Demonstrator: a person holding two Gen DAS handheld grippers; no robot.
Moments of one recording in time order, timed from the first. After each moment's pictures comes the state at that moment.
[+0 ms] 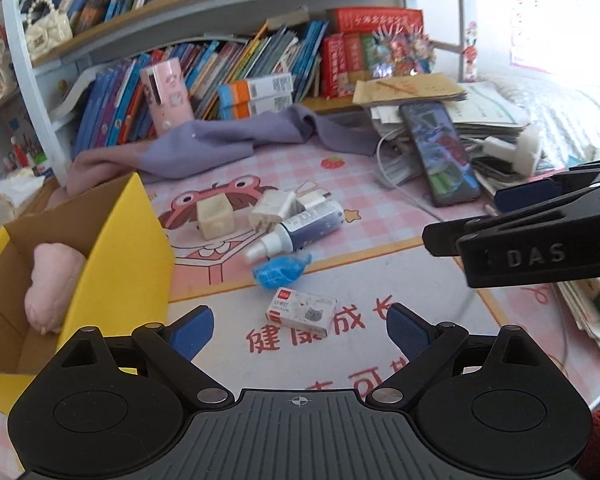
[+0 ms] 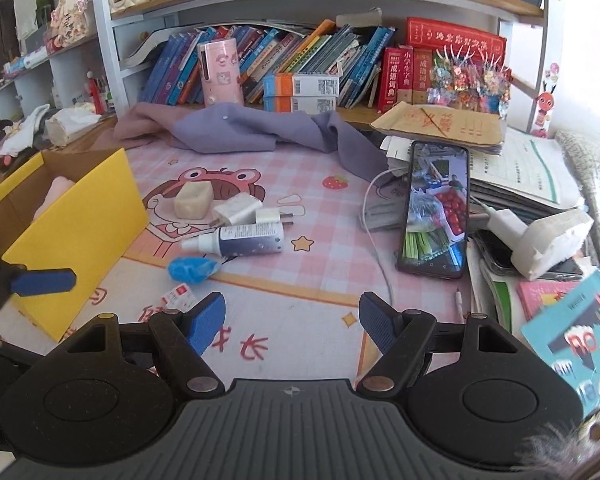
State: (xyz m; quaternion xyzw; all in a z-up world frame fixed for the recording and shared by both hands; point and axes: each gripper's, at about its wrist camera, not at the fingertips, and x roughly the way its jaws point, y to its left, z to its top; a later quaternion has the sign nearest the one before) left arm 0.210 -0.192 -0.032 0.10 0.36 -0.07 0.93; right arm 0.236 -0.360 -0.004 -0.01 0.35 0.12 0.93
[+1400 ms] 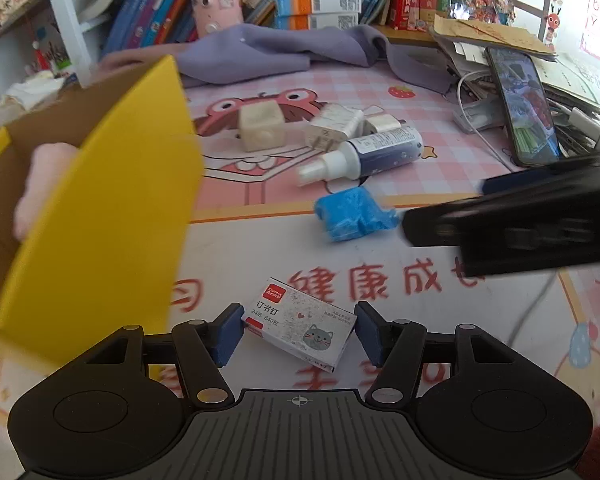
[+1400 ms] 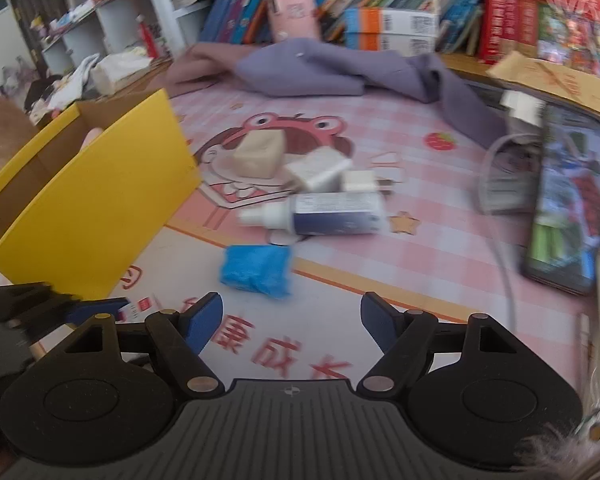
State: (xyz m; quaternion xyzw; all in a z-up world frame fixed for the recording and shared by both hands) left arm 0.236 -0.151 -0.071 0.05 0.45 -0.01 0.89; right arm 0.304 -0.302 -0.051 -0.01 0.42 0.24 0.87
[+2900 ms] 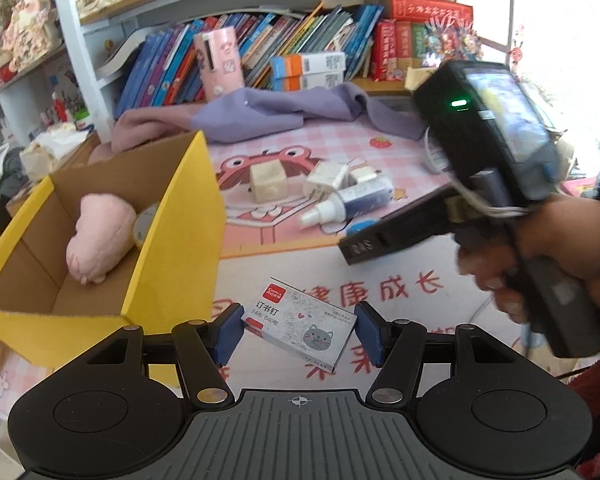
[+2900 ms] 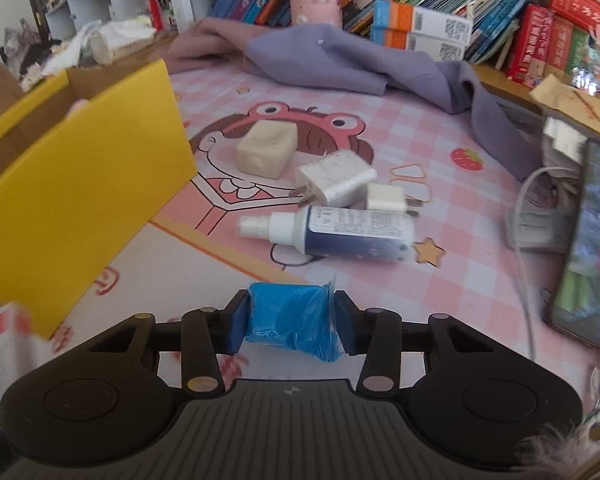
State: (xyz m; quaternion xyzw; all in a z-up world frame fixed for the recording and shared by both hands) left arm 0.188 -0.152 -0.018 0.07 0.39 -0.03 0.92; right arm 0.323 -0.281 -0.059 -0.07 0.42 0.24 0.87
